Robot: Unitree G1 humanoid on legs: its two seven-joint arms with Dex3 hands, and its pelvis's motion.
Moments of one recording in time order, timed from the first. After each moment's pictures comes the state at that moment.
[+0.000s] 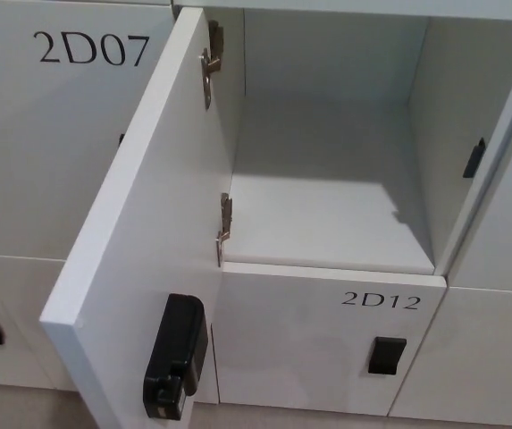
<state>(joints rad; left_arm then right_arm) -0.06 0.52 -0.09 1.18 0.26 -0.25 -0.01 -0.20 -0.33 0.03 1.26 -0.19 -0.16 -0.03</state>
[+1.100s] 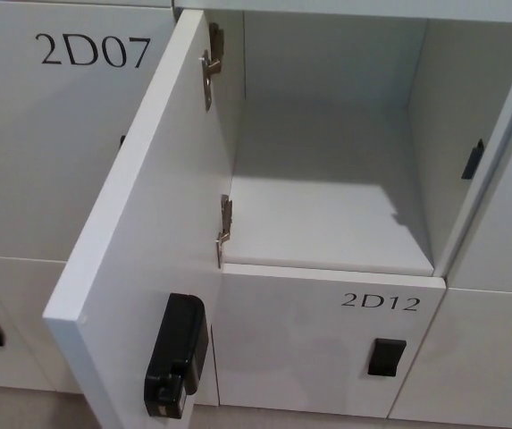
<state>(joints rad) -0.01 0.52 -0.05 1.23 0.24 -0.38 0.01 -0.16 -0.33 0.02 1.30 -0.20 -0.21 -0.08</state>
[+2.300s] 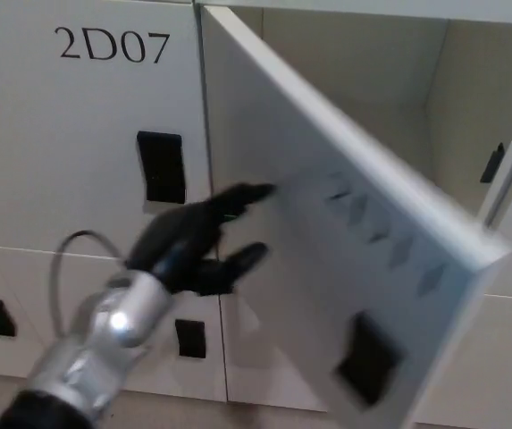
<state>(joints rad) -0.50 0.25 -0.44 0.50 0.47 -0.23 0.02 -0.16 -0.33 0.03 1.30 -0.21 -0.21 -0.09</state>
